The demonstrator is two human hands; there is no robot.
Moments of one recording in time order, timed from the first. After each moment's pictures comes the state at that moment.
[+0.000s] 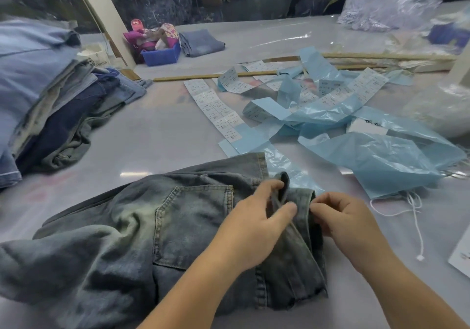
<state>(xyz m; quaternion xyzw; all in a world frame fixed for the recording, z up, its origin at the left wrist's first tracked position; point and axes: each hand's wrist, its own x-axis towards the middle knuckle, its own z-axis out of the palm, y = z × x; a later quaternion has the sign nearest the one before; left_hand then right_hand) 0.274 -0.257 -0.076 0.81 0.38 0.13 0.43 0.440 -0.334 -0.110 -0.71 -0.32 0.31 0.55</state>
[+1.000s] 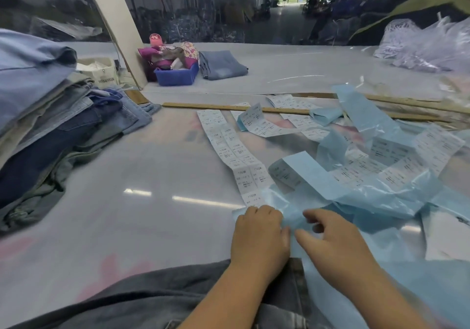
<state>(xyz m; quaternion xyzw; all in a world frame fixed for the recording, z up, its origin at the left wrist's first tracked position) 0.366 -0.055 -0.129 0.87 0.44 0.16 0.14 0.476 -0.131 -0.095 -0.81 -0.46 0.18 0.32</state>
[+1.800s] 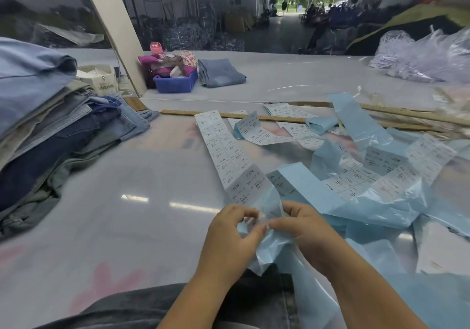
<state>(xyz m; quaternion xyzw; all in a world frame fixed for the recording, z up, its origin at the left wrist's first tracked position) 0.328 -0.047 -0.115 0.74 0.45 0.34 0.36 0.483 -0.088 -0.088 -0.59 -0.40 0.52 0.47</state>
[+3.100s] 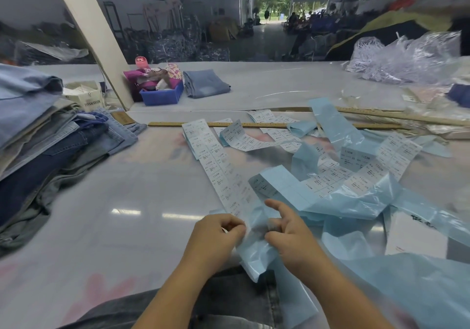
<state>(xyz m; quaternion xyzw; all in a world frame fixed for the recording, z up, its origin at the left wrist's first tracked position) 0.326 -0.042 -0.098 0.73 0.47 0.25 0.43 0.475 -0.116 -0.099 -0.66 -0.41 0.41 0.48</state>
